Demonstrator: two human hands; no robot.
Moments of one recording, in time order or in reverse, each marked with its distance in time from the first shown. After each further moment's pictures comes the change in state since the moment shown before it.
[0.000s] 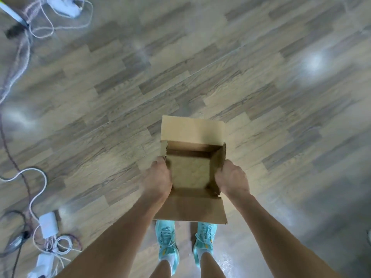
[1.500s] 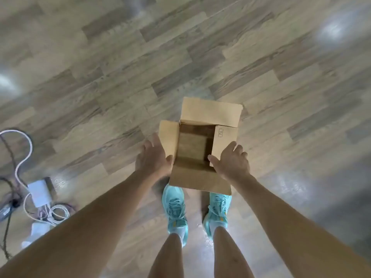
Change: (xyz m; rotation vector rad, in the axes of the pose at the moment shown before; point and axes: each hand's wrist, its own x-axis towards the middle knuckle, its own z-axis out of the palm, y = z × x) left_hand 0.038 -0.102 0.103 -0.005 -0.235 -0.005; right_hand 0.023 -0.008 0.152 -0.169 -0.138 0.020
